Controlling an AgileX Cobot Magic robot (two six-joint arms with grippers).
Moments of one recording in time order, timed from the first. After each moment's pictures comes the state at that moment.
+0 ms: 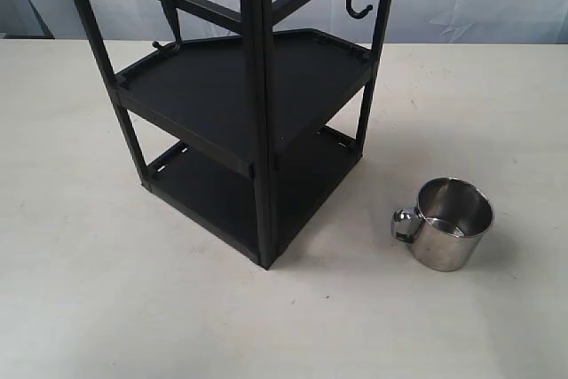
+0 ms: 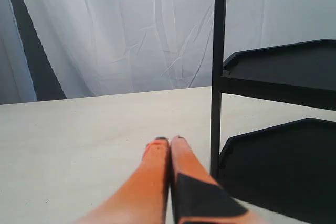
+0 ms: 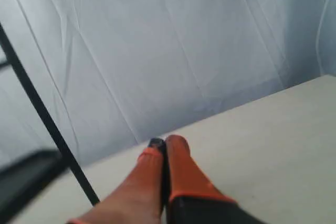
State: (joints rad) left arm -0.17 0.00 0.00 0.02 0.13 -0.01; right arm -0.05 0.01 0.00 0.51 0.03 -0.04
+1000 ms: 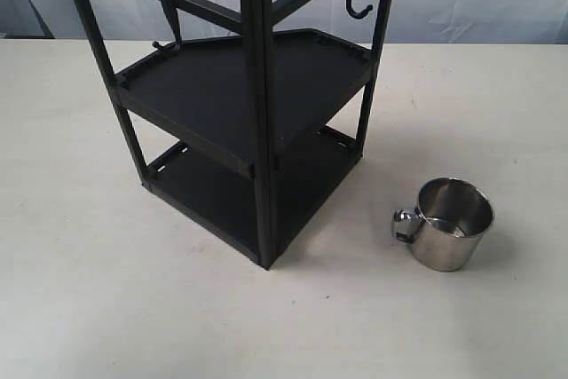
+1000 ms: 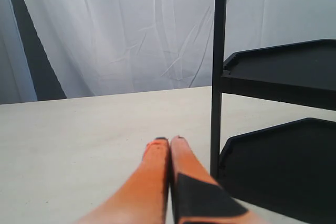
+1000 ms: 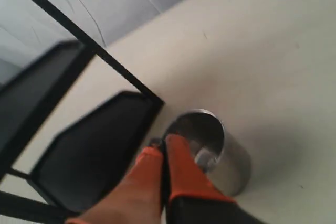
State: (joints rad) left arm -0.17 0.00 0.00 0.02 0.13 -0.01; right arm -0.05 0.41 -0.25 0.66 0.48 -0.06
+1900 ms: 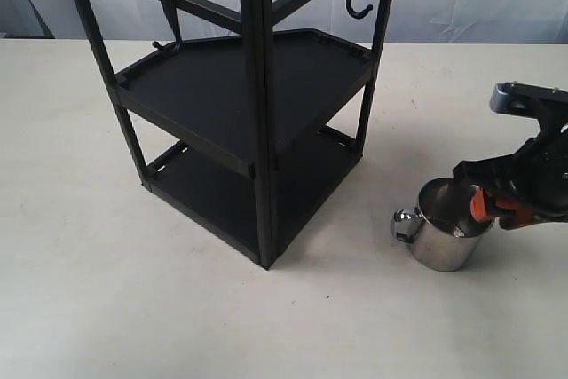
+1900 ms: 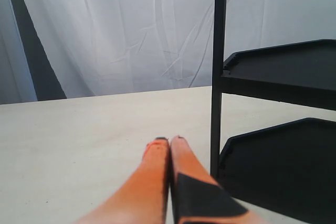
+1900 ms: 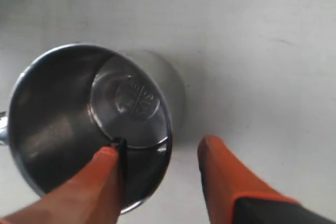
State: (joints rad) left arm -0.17 0.00 0.00 0.02 0.13 -0.01; right arm 0.06 1.54 -0.75 0.34 0.69 -0.19
